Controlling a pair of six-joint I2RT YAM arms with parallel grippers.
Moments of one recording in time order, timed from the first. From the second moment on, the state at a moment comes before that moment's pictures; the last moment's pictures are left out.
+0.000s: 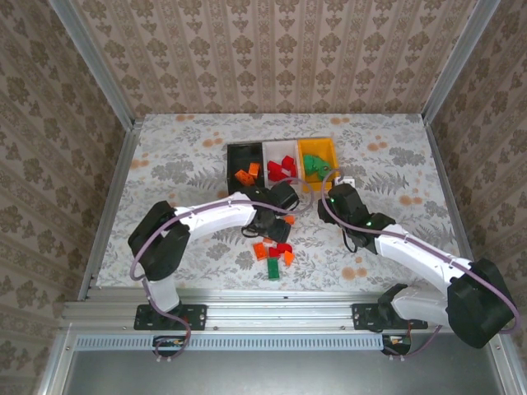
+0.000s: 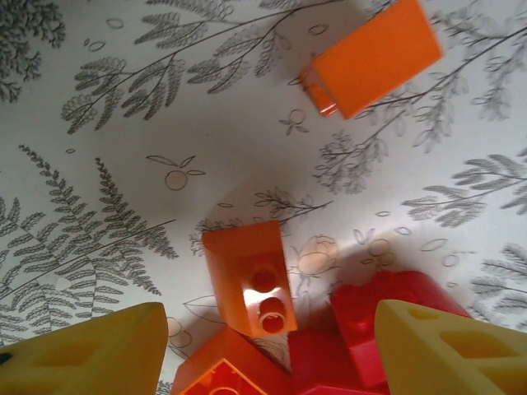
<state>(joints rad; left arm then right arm) -0.98 1.80 1.26 -0.82 -0.07 -0.52 0.54 1.17 0.65 -0.22 0.32 0.45</state>
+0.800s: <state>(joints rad) -0.99 1.90 1.23 -0.73 -0.13 -0.56 0.54 1.17 0.64 -0.18 0.32 0.45</state>
